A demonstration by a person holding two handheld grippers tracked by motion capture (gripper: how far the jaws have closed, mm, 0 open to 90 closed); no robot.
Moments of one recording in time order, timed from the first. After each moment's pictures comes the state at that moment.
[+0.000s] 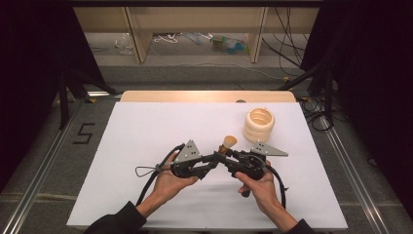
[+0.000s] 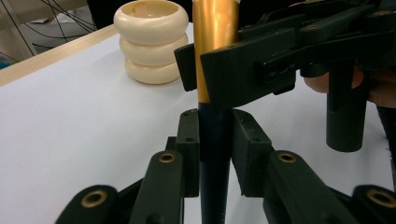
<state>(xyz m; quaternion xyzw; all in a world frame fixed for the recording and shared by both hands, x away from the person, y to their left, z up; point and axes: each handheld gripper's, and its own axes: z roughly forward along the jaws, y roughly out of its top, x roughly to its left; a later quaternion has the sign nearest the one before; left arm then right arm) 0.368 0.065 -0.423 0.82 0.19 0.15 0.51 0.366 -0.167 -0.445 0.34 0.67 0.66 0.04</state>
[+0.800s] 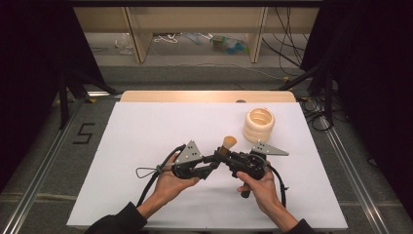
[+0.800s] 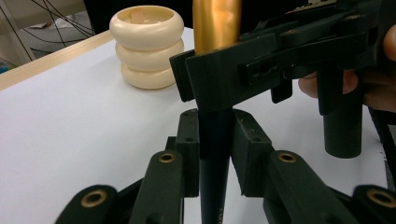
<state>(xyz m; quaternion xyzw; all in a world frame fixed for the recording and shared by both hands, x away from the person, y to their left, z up) 0.364 0.062 -0.422 0.82 0.19 0.15 0.52 0.365 -0.169 -0.444 0.34 0.66 0.67 0.01</state>
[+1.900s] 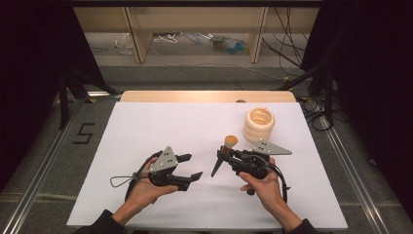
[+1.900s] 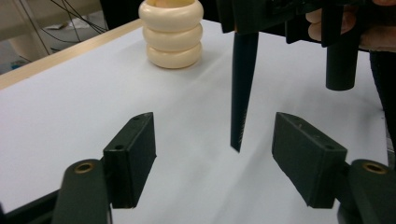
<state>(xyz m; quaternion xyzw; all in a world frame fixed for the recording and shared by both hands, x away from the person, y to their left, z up) 0.348 0.124 -0.431 0.81 0.20 0.17 0.53 0.364 -0.175 -0.433 0.31 0.69 0.65 0.07</state>
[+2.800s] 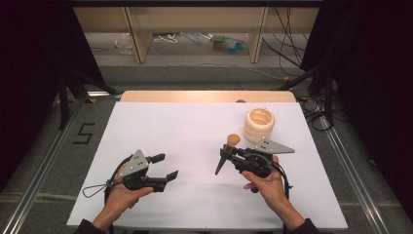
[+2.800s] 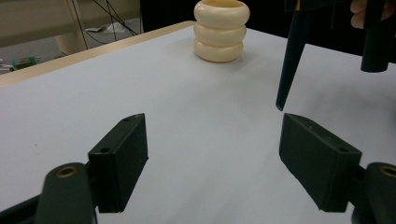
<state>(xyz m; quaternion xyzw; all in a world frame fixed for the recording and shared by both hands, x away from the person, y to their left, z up) 0.333 0.181 -0.448 0.76 0.29 0.17 0.55 0.366 -0.183 -0.427 0.30 0.71 0.63 0.09</state>
